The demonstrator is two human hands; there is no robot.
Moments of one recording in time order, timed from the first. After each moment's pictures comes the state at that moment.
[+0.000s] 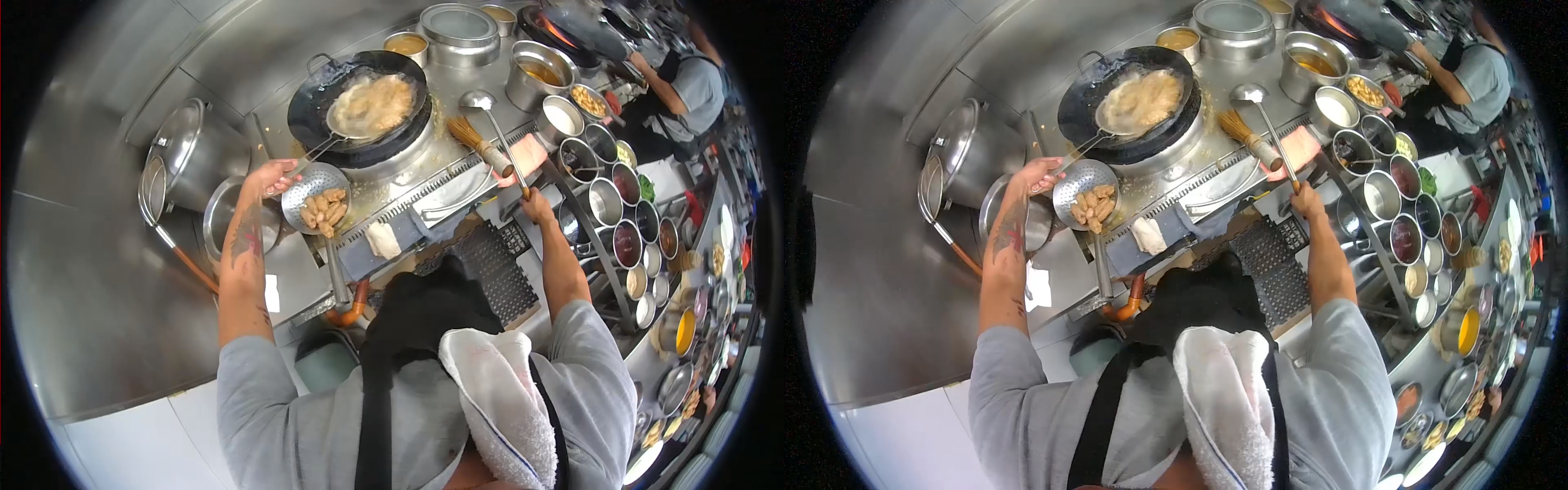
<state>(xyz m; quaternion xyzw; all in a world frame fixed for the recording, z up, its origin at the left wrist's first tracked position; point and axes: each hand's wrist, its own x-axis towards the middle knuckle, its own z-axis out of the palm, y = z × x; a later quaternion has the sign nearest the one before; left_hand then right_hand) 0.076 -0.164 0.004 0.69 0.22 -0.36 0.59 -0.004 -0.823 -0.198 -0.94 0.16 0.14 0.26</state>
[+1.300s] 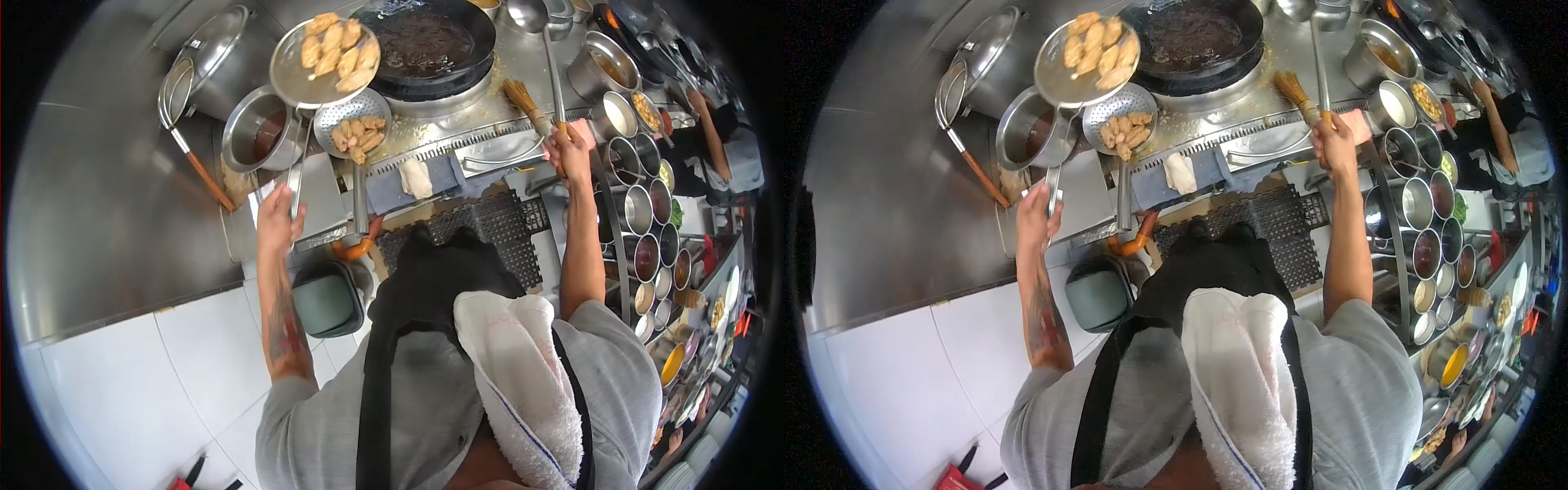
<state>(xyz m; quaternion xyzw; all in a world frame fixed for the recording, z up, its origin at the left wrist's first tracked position) -0.224 -0.212 0.037 0.68 0.31 0.01 0.66 -0.001 -0.707 -0.049 -0.69 0.07 0.09 0.72</state>
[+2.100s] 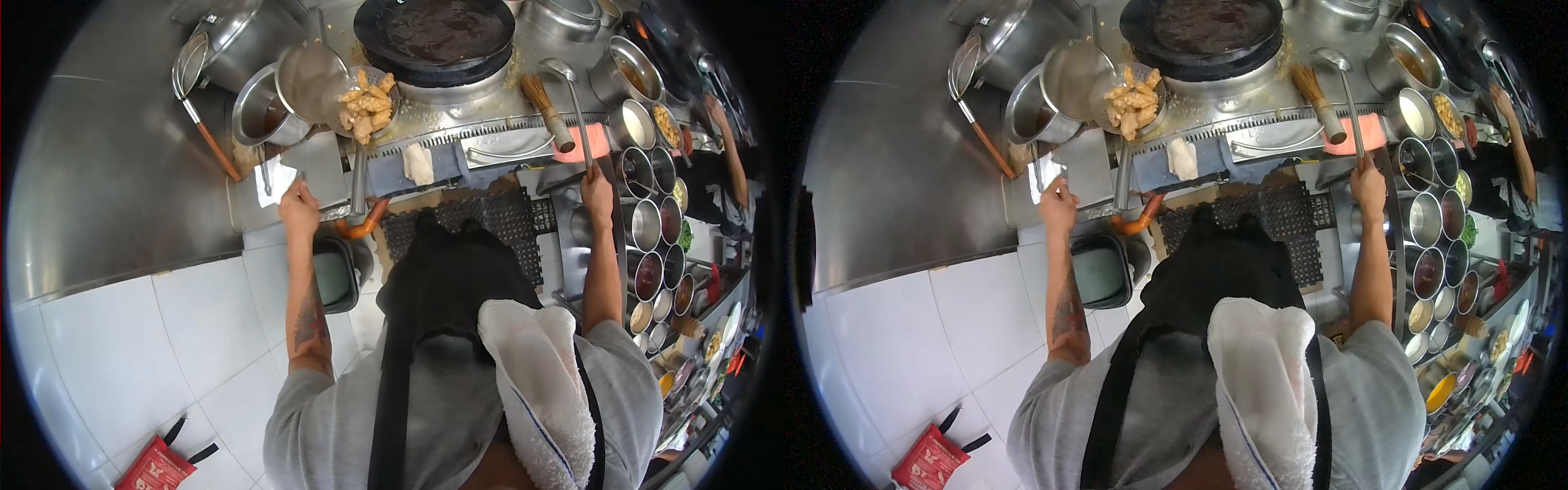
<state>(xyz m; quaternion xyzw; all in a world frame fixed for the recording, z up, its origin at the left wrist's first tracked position) -0.233 -0.261 -0.019 0.86 0.39 0.12 0.30 -0.014 -0.815 -0.124 -0.99 0.02 0.00 0.17</state>
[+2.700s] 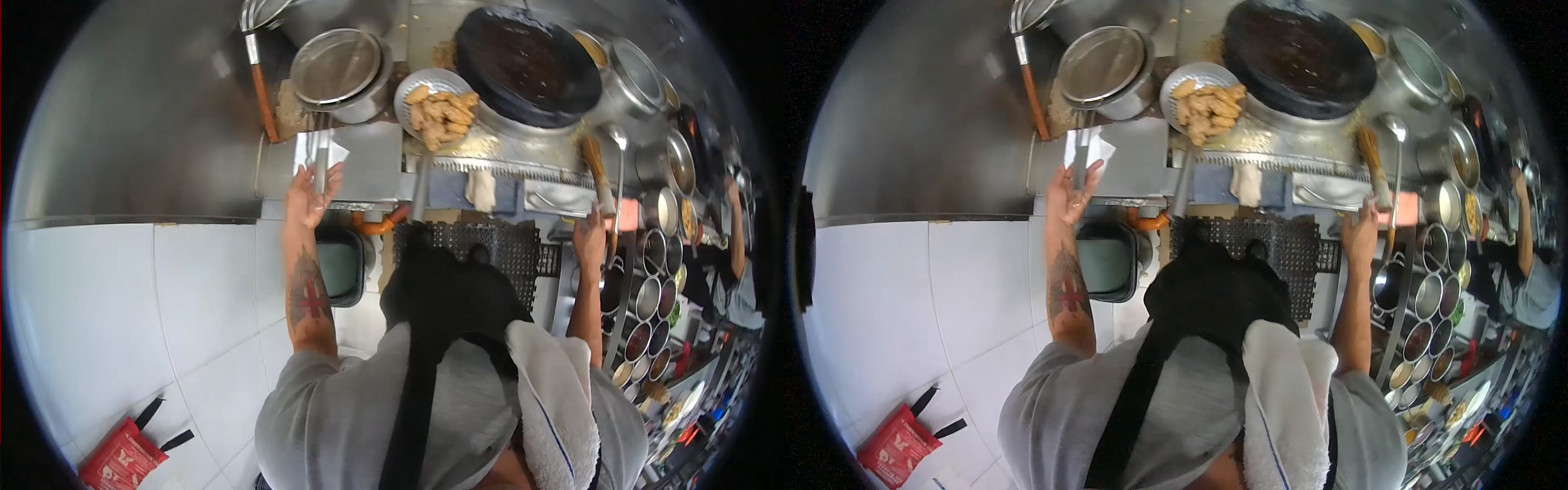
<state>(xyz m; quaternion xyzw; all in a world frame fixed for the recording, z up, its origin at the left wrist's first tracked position) -0.289 -0.107 -0.058 0.35 0.40 0.17 0.83 -0.050 -0.657 -0.110 -0.97 -0.13 -0.05 0.20</state>
